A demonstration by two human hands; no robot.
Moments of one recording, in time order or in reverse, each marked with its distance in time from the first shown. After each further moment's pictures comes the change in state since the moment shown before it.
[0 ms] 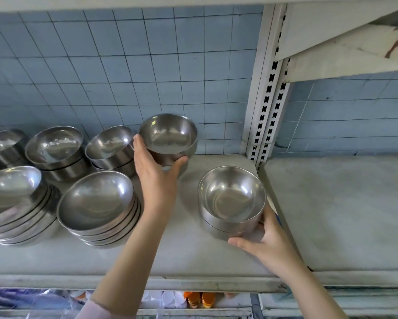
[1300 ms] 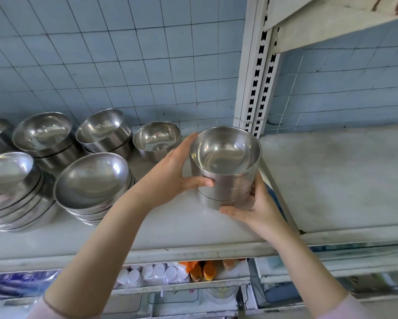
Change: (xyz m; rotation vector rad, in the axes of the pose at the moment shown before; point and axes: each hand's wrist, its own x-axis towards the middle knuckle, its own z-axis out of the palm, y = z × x) left_hand -0.019 0.034 -0.040 0.155 -0.979 0.142; right_hand -0.001 -0.009 0.012 0.027 0.041 -0.056
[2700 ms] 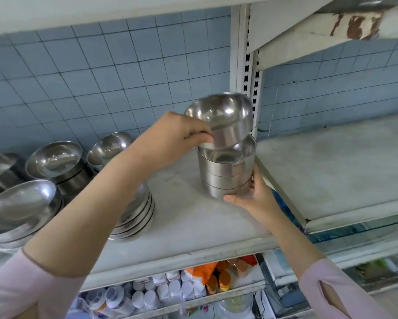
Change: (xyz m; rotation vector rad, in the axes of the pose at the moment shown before) left_hand 0.014 0.052 -0.080 0.371 0.111 0.462; right_hand 0.015 0.002 0.022 -0.065 0.175 -0.022
